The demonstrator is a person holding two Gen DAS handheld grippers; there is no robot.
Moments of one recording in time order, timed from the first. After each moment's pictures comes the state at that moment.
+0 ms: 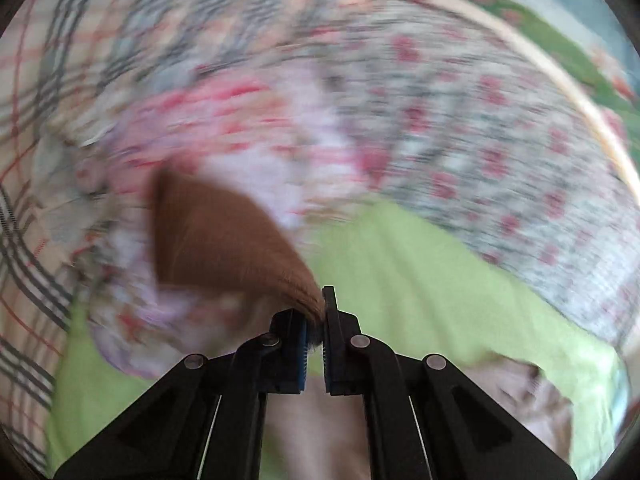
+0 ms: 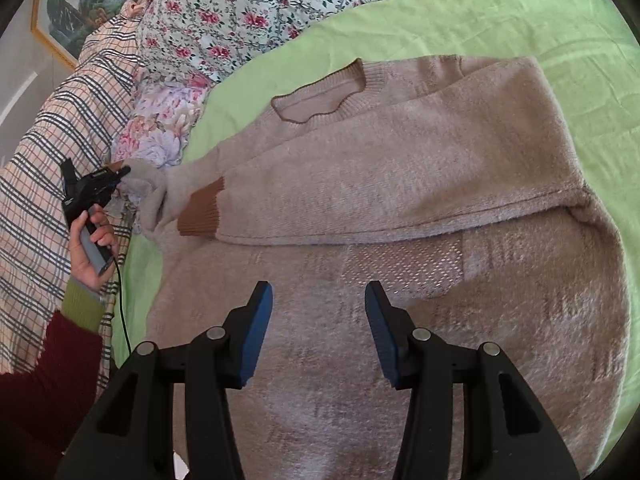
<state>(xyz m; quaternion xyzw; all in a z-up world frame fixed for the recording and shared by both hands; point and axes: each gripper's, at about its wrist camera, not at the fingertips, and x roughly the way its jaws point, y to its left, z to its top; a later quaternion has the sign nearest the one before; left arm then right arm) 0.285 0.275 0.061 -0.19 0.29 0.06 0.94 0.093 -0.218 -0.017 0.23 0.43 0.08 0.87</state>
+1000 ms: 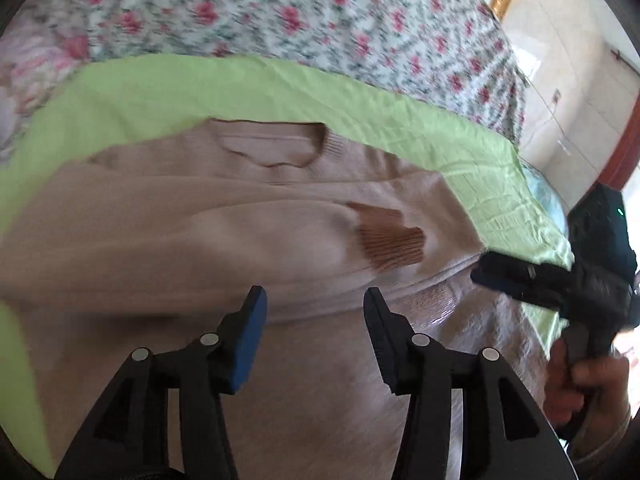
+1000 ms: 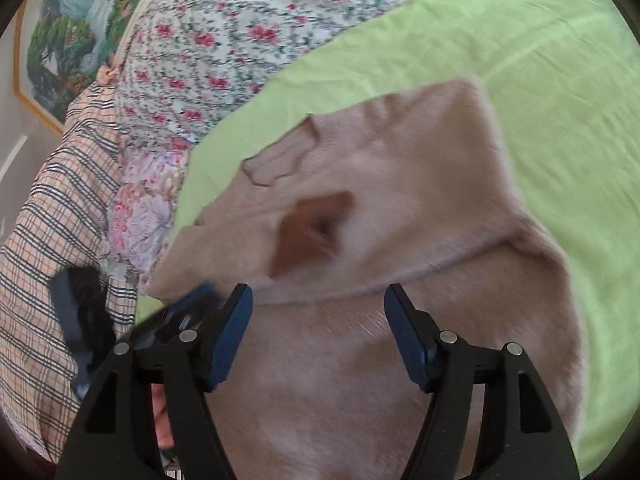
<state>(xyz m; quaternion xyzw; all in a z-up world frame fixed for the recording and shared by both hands) 0.184 -0.005 -0.031 -0.06 0.42 -0.21 0.88 0.105 -0.259 -0.005 0.30 0.38 0.04 0.88</state>
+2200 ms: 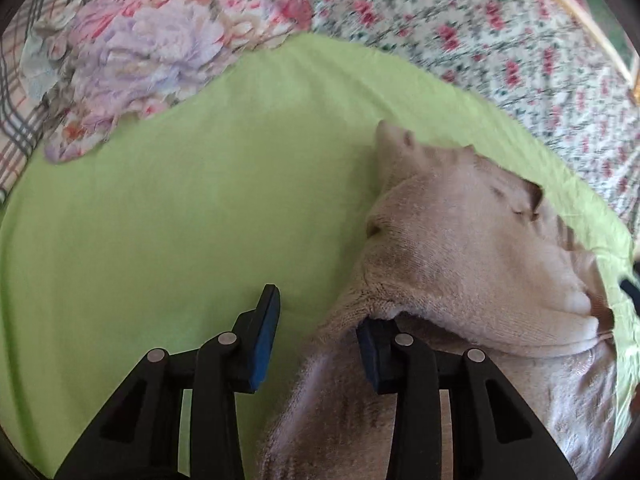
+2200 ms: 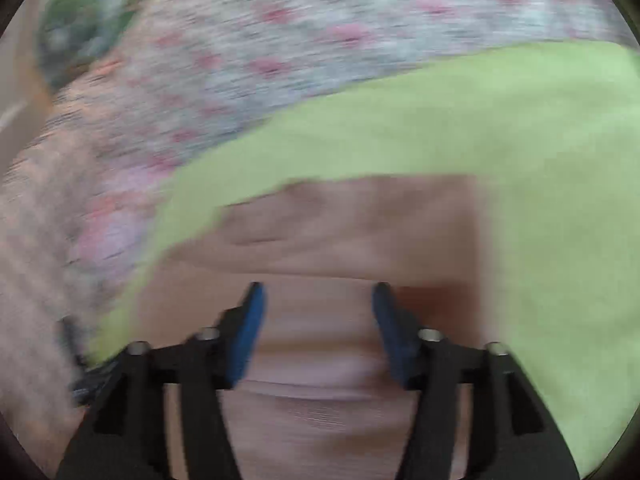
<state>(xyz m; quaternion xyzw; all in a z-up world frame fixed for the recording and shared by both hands) 0.196 0.145 -0.060 -0.12 0.41 0.03 0.90 0.166 -0.252 0.042 0.23 0.36 0.10 0.90</state>
